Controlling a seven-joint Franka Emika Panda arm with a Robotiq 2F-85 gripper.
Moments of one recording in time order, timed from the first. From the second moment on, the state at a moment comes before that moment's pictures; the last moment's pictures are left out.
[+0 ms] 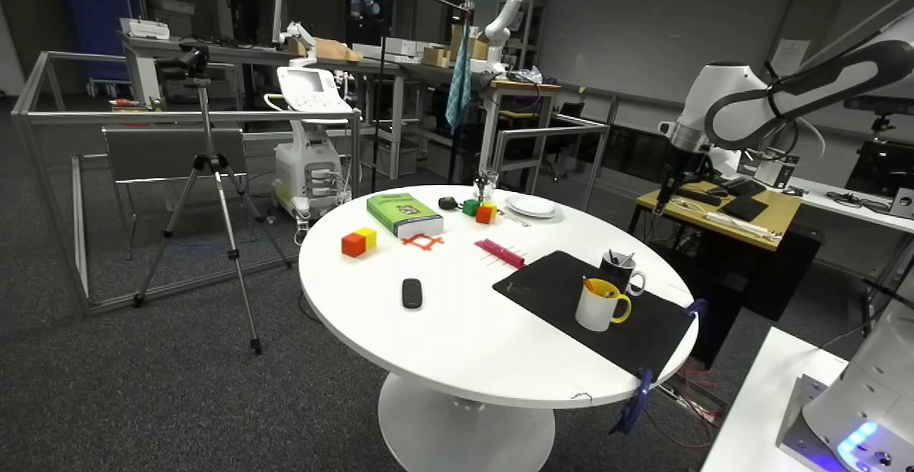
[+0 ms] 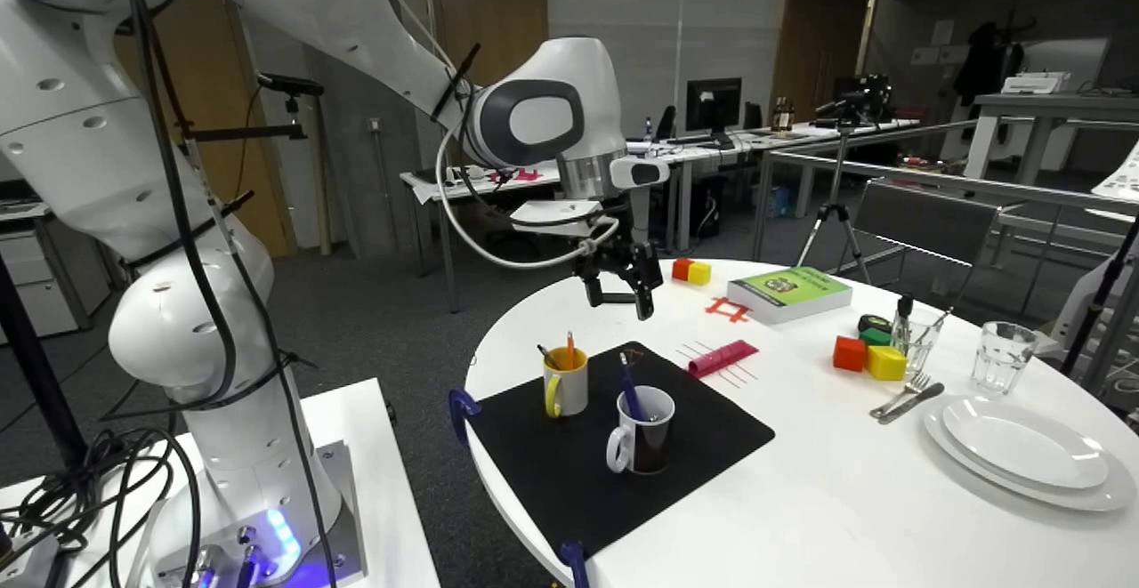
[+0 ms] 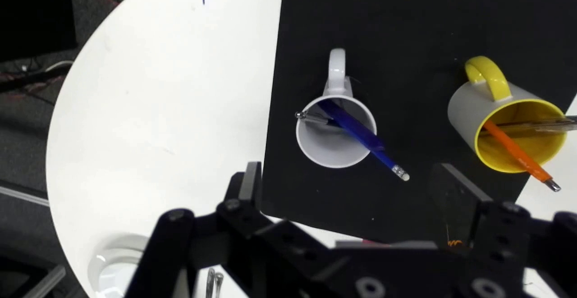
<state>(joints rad) -0.08 -0.28 -0.14 -2.50 -0.24 2.38 -0.28</state>
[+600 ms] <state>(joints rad) -0.02 -0.21 -0.22 -2.52 -0.06 2.58 -0.78</state>
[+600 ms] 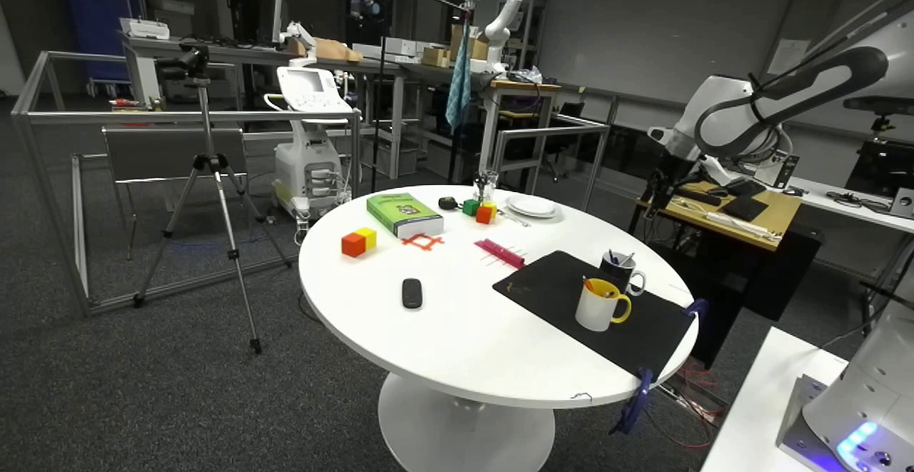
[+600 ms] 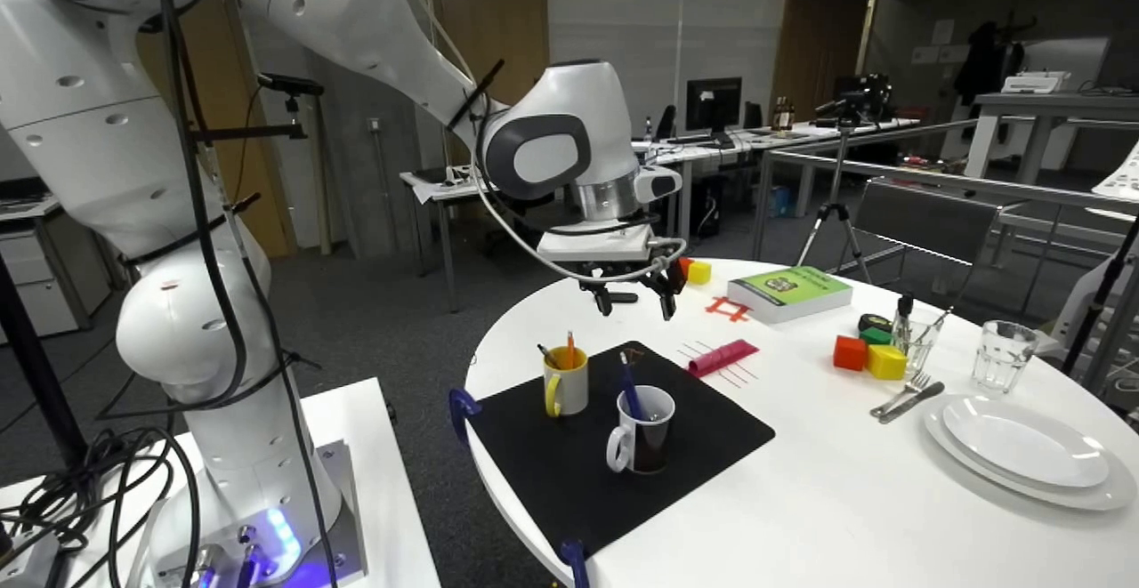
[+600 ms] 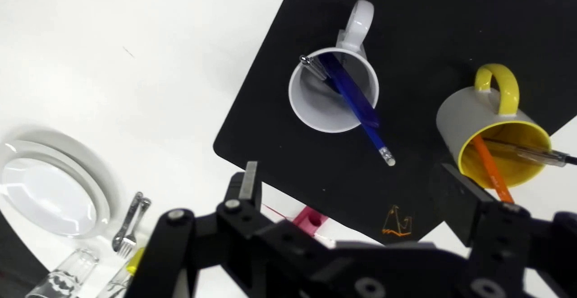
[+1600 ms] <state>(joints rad) 0.00 -0.15 -0.22 -2.53 0.19 2.60 -1.11</state>
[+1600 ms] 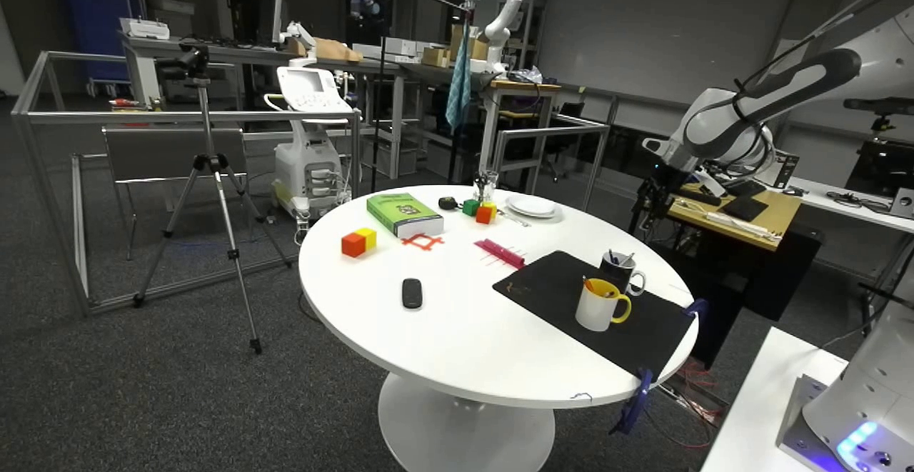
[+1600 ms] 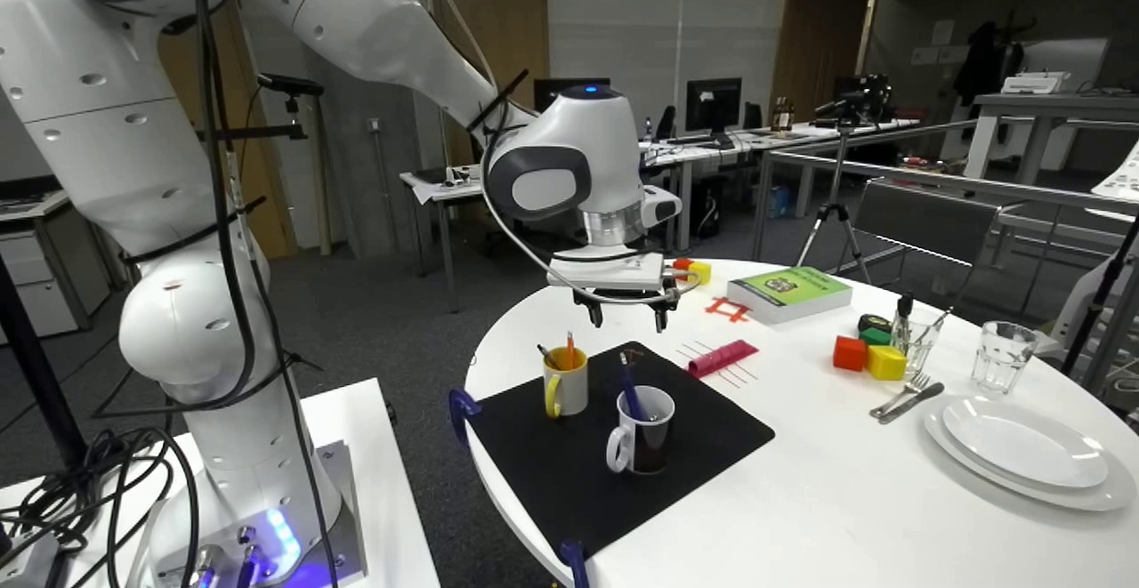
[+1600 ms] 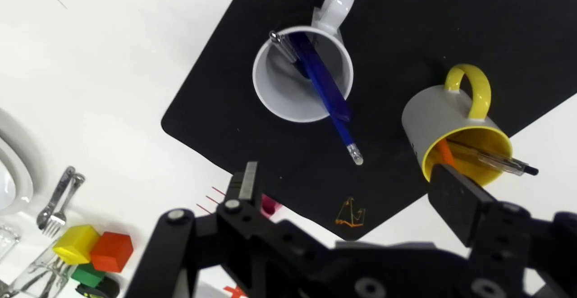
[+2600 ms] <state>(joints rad) -0.02 0.00 -0.23 -2.48 0.61 2.59 -1.75</state>
